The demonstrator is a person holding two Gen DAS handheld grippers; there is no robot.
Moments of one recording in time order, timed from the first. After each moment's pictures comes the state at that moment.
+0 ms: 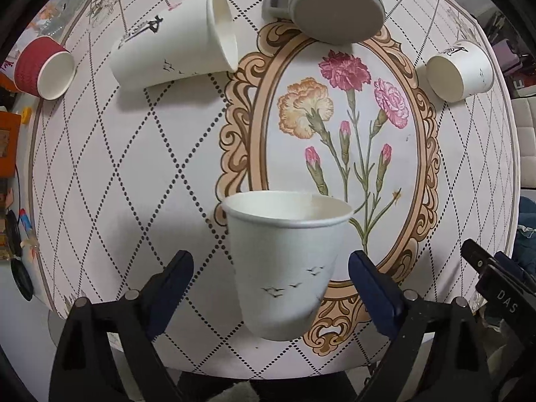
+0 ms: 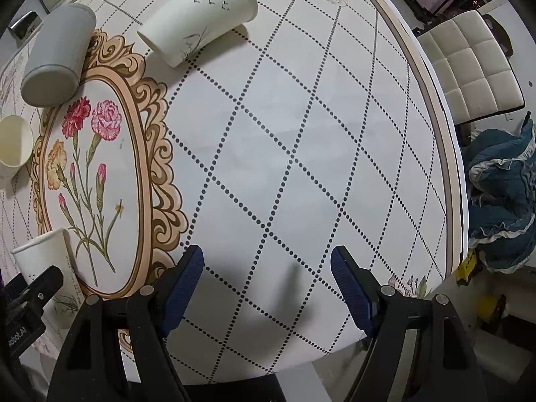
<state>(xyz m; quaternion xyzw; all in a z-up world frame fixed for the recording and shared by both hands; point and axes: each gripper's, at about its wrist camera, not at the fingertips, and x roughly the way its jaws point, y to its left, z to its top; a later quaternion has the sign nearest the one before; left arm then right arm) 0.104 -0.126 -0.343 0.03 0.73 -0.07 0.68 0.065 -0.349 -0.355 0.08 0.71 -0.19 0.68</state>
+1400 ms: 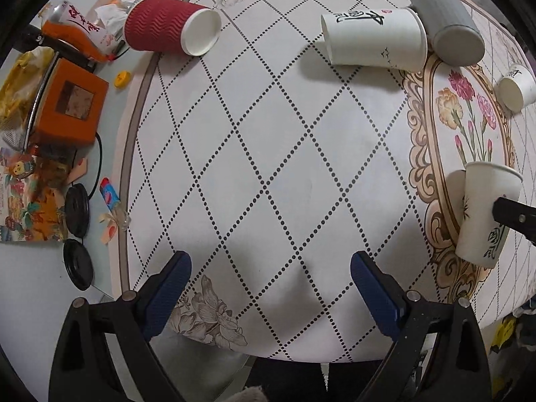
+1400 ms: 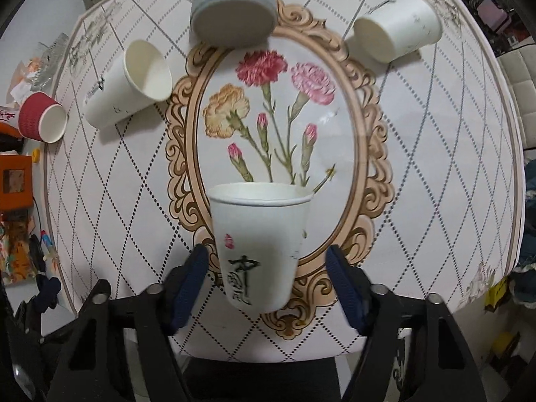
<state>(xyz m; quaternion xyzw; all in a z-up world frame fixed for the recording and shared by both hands) 0.075 0.009 -0.324 0.09 0.69 0.02 0.72 0.092 -0.197 -0.343 0.11 0.72 -0.06 0.68</state>
